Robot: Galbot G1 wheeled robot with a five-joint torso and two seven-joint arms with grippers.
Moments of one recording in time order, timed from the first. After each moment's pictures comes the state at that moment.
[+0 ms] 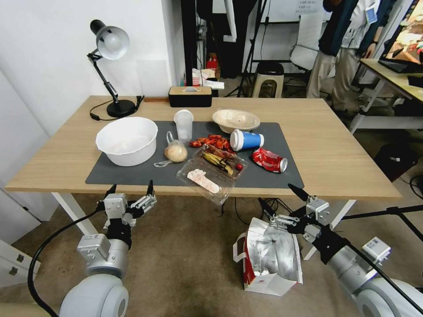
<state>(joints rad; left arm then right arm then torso) 1.66 -1.47 -0.55 -2.33 -0.18 0.21 -0.12 -1.71 1.27 0.72 2.36 0.34 -0.24 -0.42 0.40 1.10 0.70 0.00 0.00</state>
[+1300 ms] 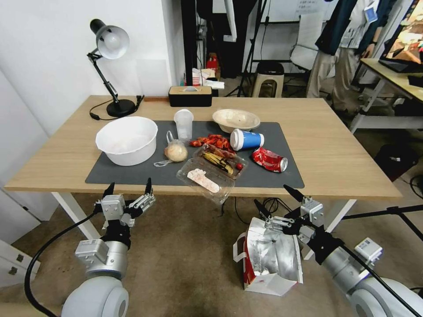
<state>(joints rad) 1.67 -1.48 -0.56 -2.31 -0.19 0.12 -0.11 -1.71 1.28 0.69 2.35 0.31 -0.22 -0.43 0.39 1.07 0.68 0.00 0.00</state>
